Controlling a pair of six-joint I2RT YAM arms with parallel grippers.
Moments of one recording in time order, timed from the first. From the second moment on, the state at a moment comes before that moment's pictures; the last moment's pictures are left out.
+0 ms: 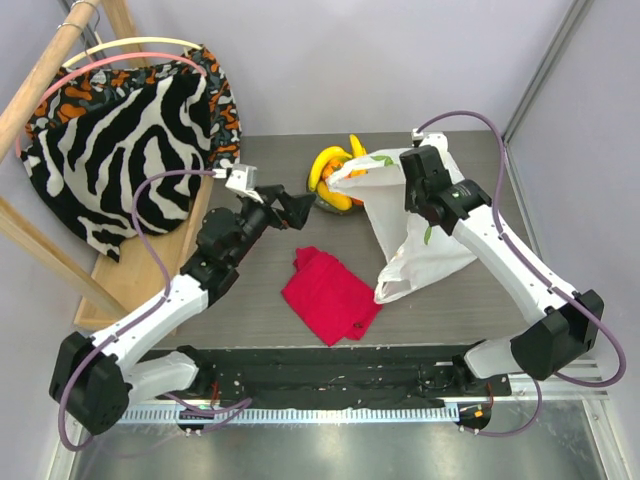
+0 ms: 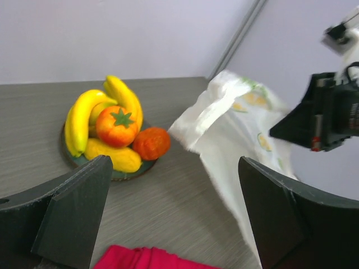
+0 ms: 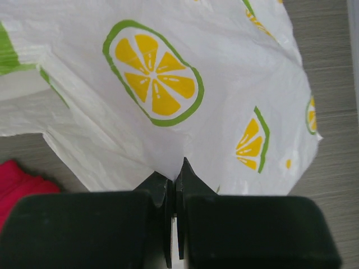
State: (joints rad) left arm -0.59 1.11 0.74 0.47 -0.02 -0.39; right arm 0.49 1.39 1.39 -0.76 0.53 0.32
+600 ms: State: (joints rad) left arm -0.57 1.31 0.53 0.77 0.30 -0.70; right arm 0.41 1.38 1.42 -0.76 0.24 0.40
